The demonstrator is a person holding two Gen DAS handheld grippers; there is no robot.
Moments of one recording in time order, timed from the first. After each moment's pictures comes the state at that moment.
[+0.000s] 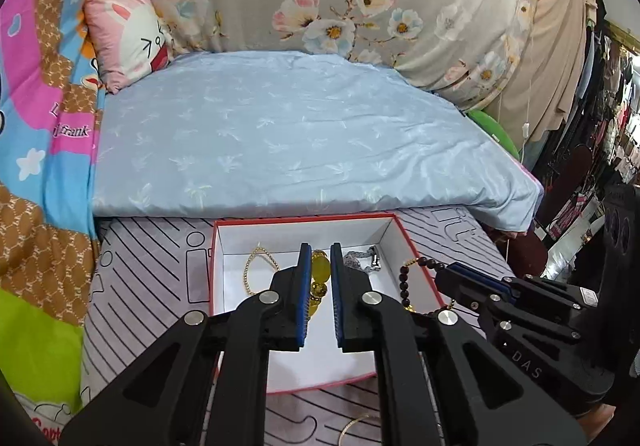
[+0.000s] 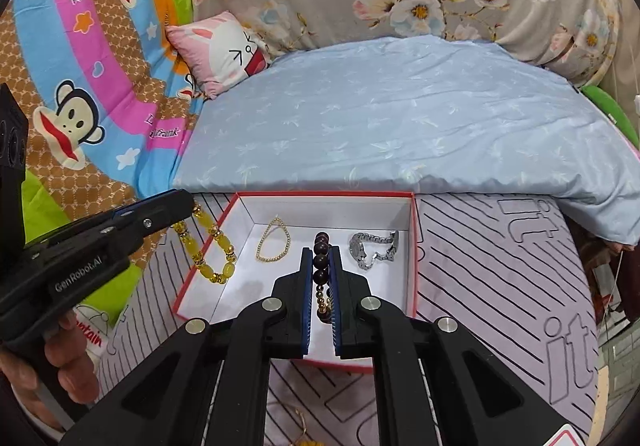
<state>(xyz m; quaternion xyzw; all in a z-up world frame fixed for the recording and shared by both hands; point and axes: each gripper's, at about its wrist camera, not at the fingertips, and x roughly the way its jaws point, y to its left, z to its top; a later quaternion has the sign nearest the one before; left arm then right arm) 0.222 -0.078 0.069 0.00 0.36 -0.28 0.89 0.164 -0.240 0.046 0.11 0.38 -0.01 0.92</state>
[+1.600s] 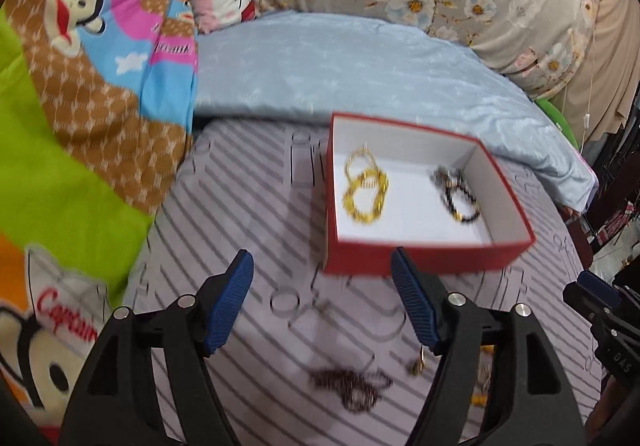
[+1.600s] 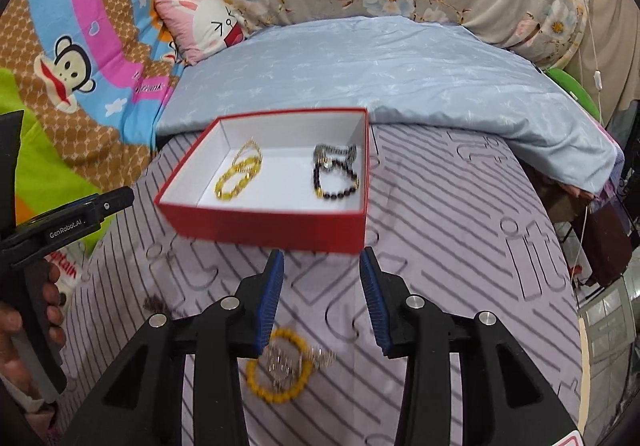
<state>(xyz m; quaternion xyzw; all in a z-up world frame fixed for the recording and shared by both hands) 0.147 0.011 0.008 -0.01 0.41 -0.15 0.90 0.034 -0.221 0.017 0.07 0.41 -0.07 0.91</state>
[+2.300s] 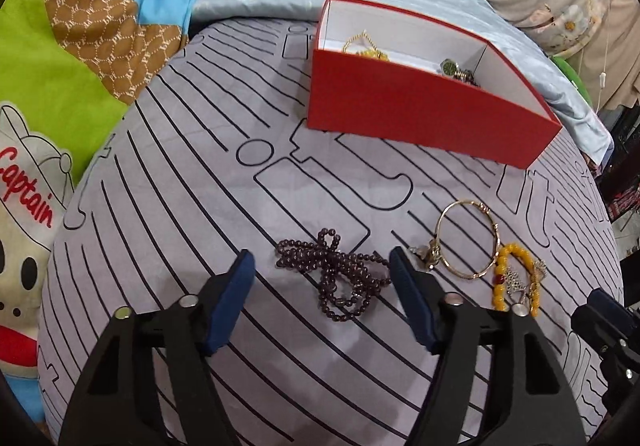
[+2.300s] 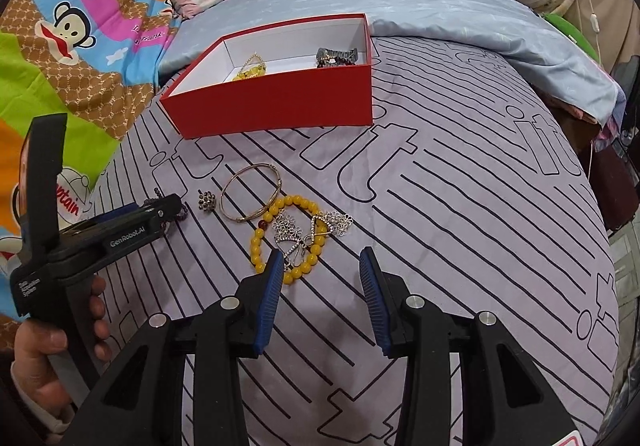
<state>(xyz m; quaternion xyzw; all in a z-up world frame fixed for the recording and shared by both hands) 0.098 -0.009 -0.073 0.00 0.48 -0.13 0.87 -0.014 -0.203 -0.034 0.10 0.47 -0.06 0.87</state>
